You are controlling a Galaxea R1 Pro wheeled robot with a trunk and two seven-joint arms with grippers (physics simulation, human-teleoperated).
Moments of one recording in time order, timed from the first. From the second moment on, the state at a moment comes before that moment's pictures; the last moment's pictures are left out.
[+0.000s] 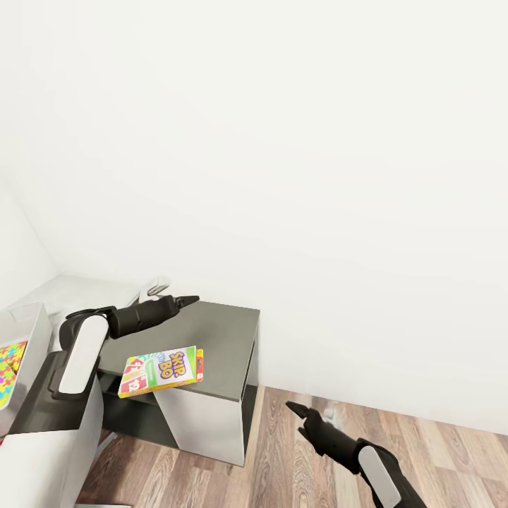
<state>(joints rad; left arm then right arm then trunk) -0.65 0.15 0.06 -1.47 0.78 1.04 -0.09 -0.35 0.03 -0.14 -0.76 -0.77 0.62 0.44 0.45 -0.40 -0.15</state>
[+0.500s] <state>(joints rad) -0.65 0.15 0.06 -1.47 0.78 1.04 -0.09 -0.35 0.05 -0.02 -0.76 -0.77 0.57 0.44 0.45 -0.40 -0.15</state>
